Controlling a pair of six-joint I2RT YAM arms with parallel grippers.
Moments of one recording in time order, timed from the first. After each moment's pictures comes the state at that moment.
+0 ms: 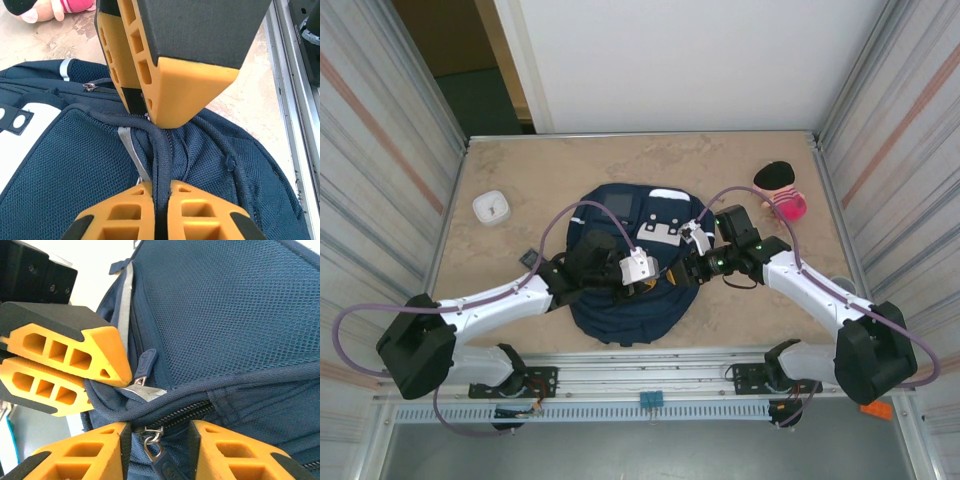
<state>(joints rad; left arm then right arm) -0.85 1.28 0.71 -0.03 0.37 0.44 0.49 1.24 0.78 -0.47 -0.74 0.12</state>
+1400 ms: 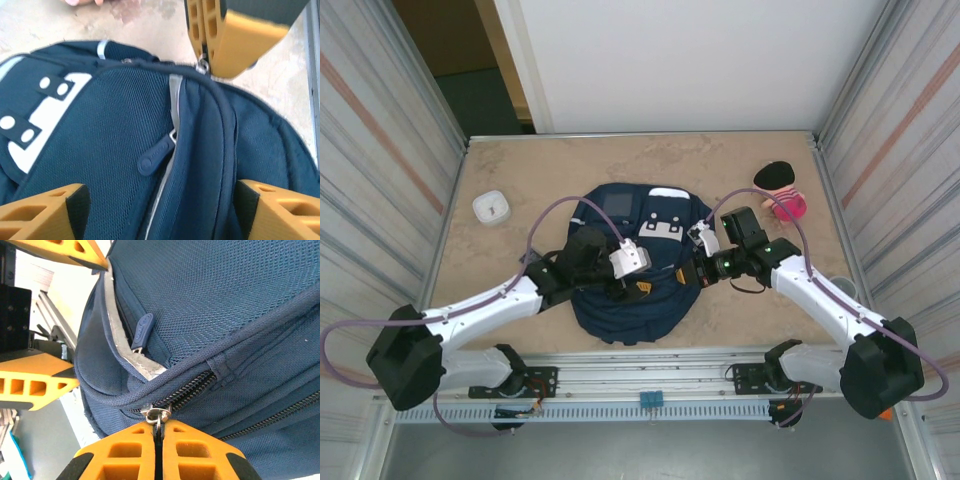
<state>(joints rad) -0.82 1.22 0.72 -0.12 0.28 0.40 0.47 1.16 0.80 -0.61 -0.68 0.20</state>
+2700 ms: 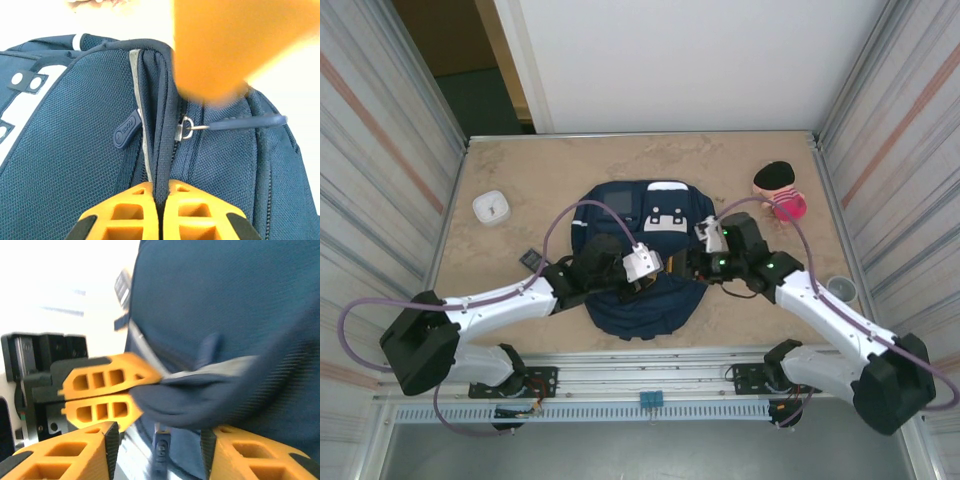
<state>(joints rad) -0.90 1.30 0.71 0.01 0.20 0.34 0.52 1.04 0.70 -0.38 -0.56 0.77</state>
